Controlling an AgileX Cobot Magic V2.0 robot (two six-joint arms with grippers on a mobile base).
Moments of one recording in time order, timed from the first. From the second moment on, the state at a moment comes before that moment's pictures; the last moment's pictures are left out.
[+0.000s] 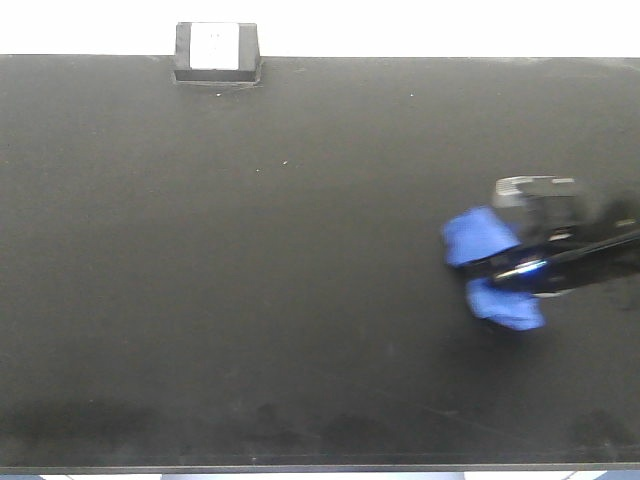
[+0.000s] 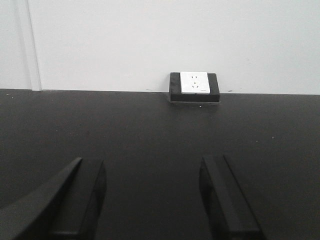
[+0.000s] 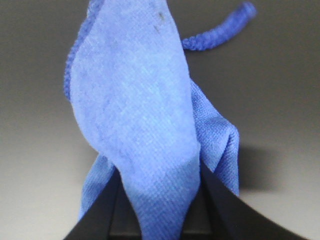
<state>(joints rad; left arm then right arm) 0.01 0.00 0.03 0.05 0.10 -0.08 0.14 1.68 -0.73 0.33 0.30 -0.28</state>
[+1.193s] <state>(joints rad) 0.01 0.00 0.03 0.05 0.10 -0.08 0.26 1.50 -0.92 0.31 0.60 -0.22</state>
